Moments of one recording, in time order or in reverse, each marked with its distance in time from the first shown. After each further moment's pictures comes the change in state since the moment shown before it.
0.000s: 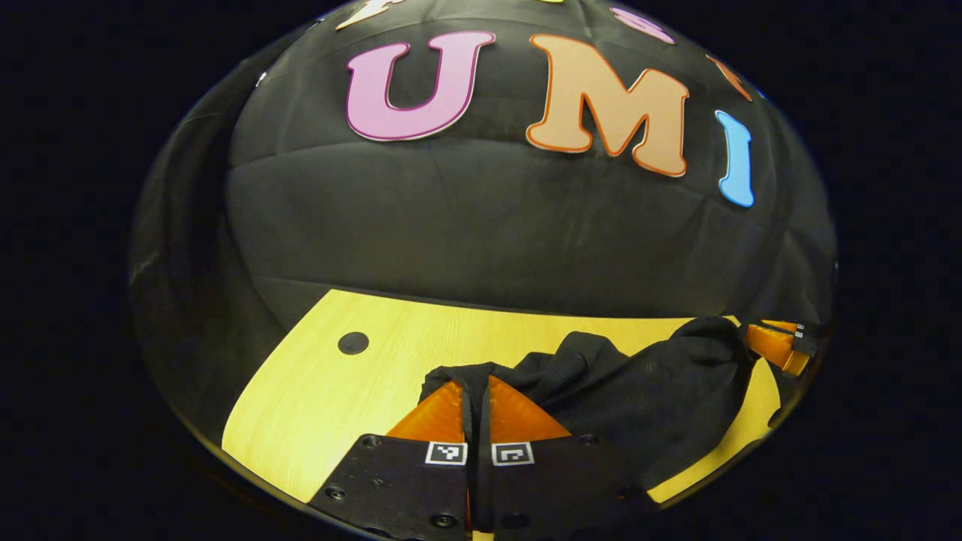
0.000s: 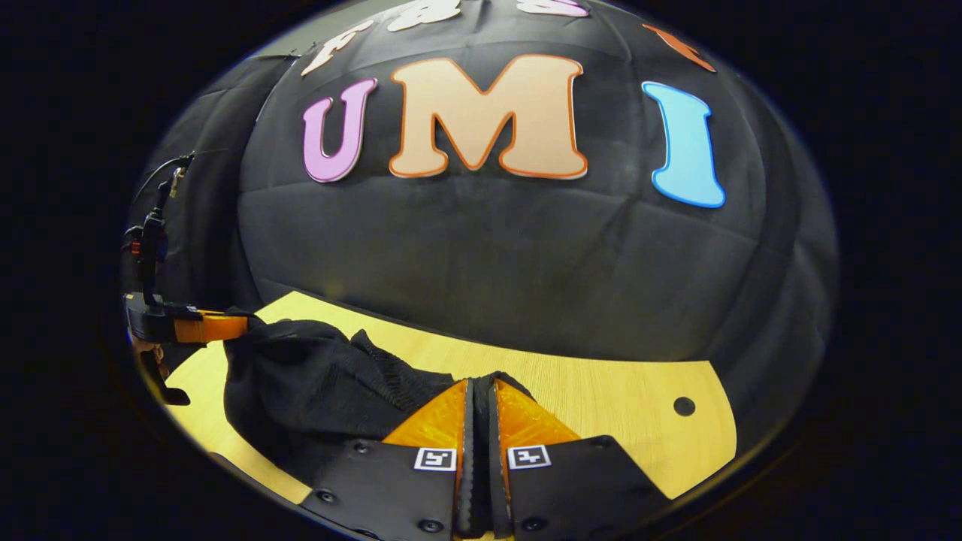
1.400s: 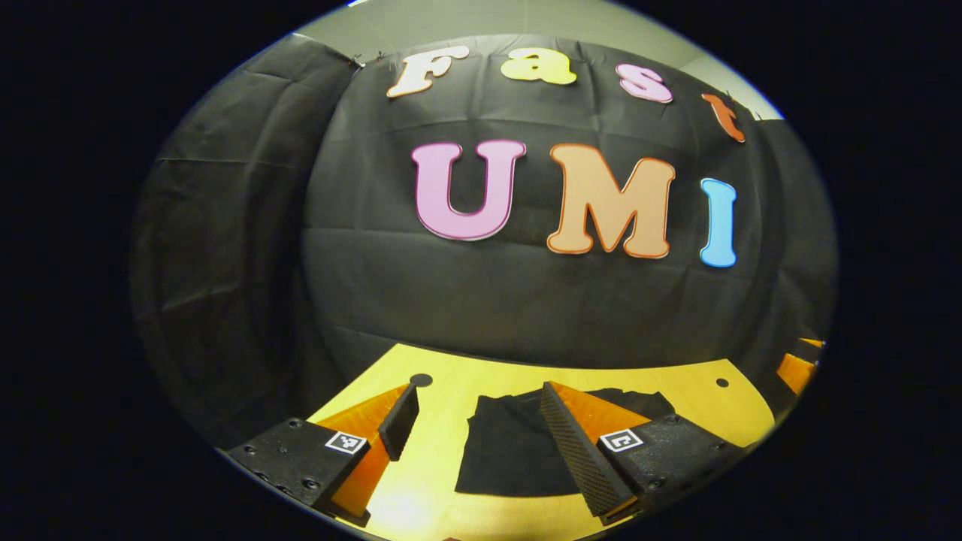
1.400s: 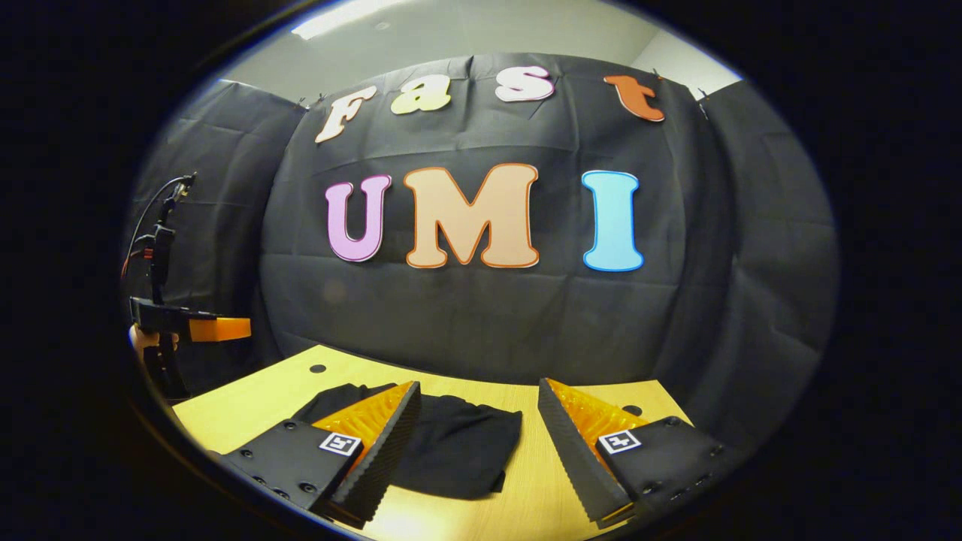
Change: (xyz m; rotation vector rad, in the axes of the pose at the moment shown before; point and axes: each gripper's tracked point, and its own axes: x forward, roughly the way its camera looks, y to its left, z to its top) left arm -0.216 0.029 0.051 -0.008 -0.351 0.125; right arm -0.244 0.001 0.002 0.068 -0.321 -0.054
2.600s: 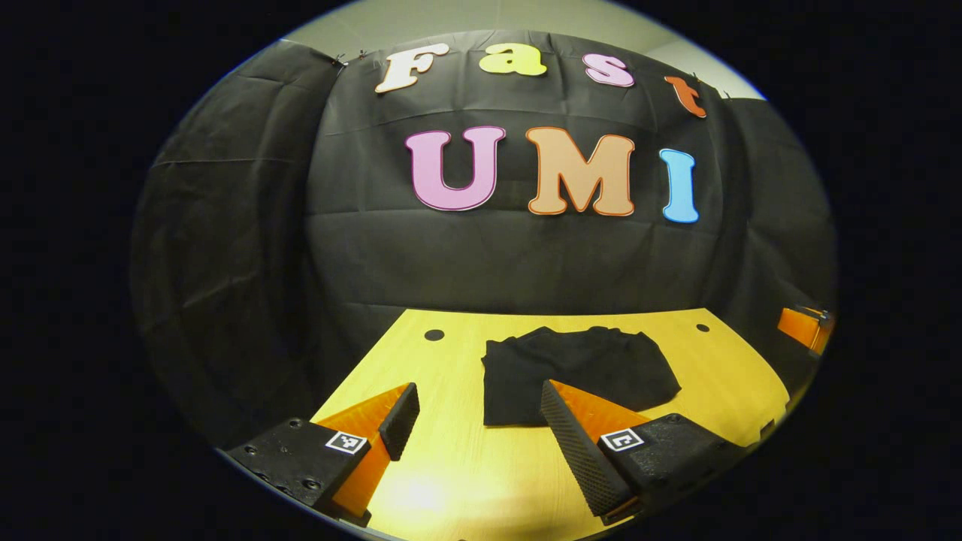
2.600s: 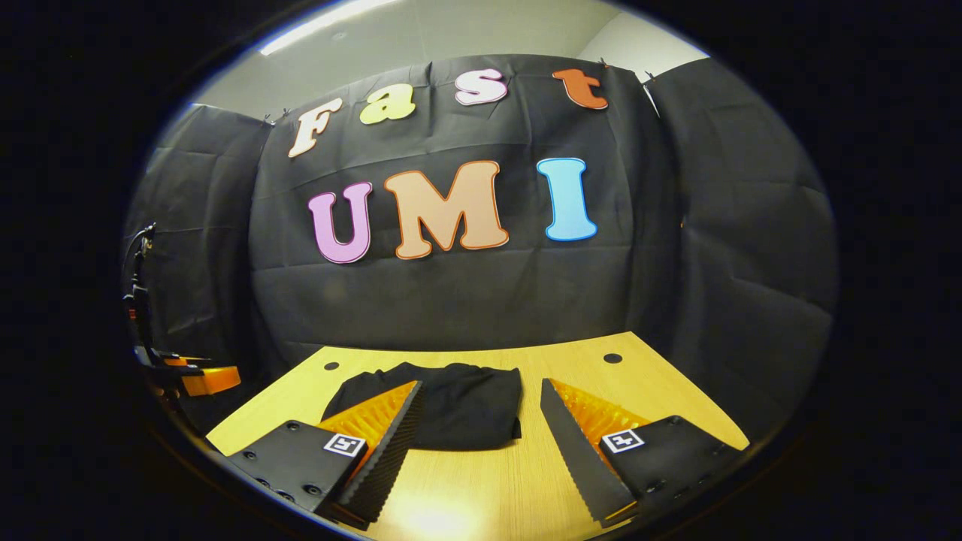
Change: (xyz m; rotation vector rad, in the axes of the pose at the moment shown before) left arm -0.092 0.018 -0.064 0.057 0.117 -0.096; right arm -0.094 0.024 -0.043 0.143 0.073 -0.078
